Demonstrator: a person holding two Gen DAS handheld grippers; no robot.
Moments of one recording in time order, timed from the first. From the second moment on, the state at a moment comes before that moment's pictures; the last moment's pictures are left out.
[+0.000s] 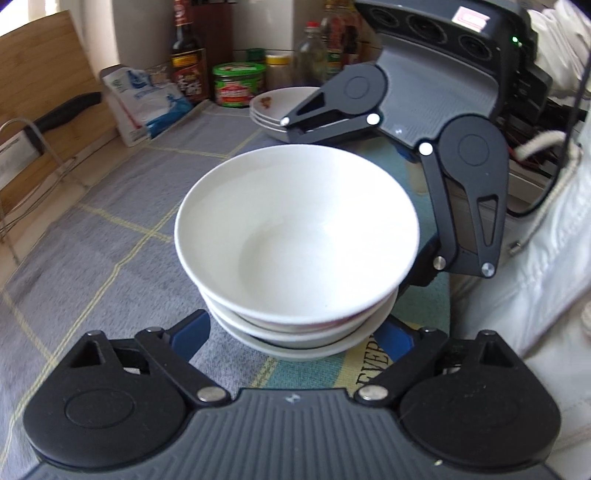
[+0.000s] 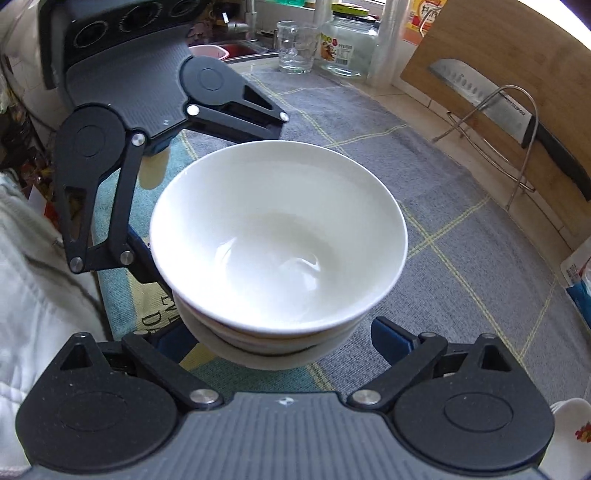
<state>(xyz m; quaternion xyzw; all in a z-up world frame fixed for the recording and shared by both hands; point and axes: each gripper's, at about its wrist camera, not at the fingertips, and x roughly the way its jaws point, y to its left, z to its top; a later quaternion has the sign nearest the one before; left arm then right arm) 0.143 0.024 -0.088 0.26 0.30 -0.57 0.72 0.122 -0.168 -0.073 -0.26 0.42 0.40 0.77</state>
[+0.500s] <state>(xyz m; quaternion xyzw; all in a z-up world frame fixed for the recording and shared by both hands) 0.153 0.021 -0.085 0.28 0.29 -0.62 0.67 0.126 -0.163 -0.072 -0.25 0.45 0.41 0.75</state>
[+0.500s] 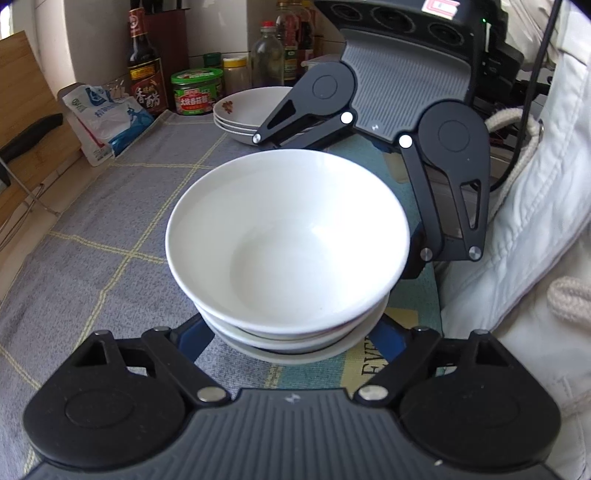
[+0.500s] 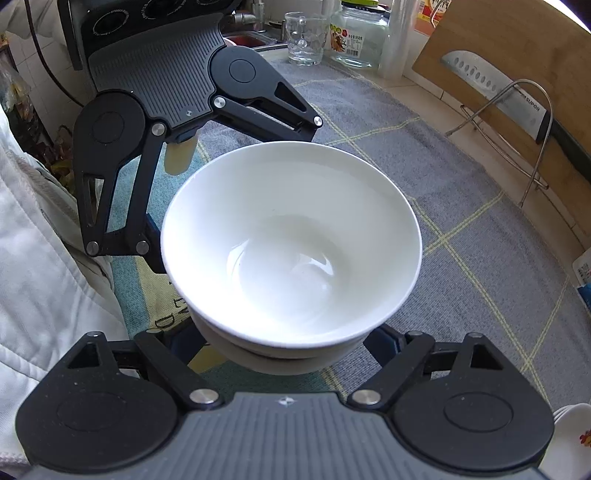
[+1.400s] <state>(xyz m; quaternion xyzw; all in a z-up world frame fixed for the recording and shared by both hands) 0.157 -0.010 -0.068 0.29 0.29 -0.62 0.67 0.127 -0.192 -0.051 -0.24 0.44 0.41 0.76</state>
